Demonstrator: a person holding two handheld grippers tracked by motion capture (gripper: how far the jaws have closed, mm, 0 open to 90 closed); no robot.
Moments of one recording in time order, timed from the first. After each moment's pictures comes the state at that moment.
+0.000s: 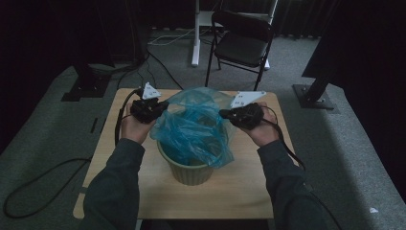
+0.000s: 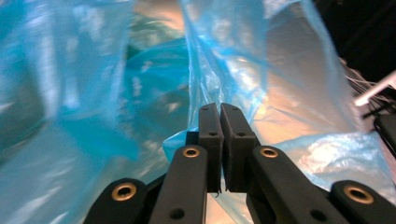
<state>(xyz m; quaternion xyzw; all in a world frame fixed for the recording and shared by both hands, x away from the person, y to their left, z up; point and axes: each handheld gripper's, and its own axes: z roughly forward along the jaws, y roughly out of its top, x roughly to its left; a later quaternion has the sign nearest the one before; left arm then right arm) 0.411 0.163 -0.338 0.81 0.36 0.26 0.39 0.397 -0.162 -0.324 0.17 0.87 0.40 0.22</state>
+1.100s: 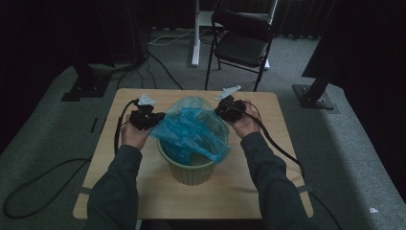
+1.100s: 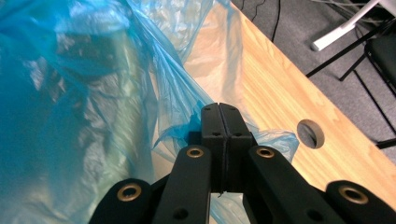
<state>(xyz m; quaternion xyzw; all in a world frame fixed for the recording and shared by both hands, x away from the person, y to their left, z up) 0.430 0.185 -0.398 0.80 0.41 0.18 0.40 0.461 -0.129 -0.374 0.28 0.88 0.31 0.21</state>
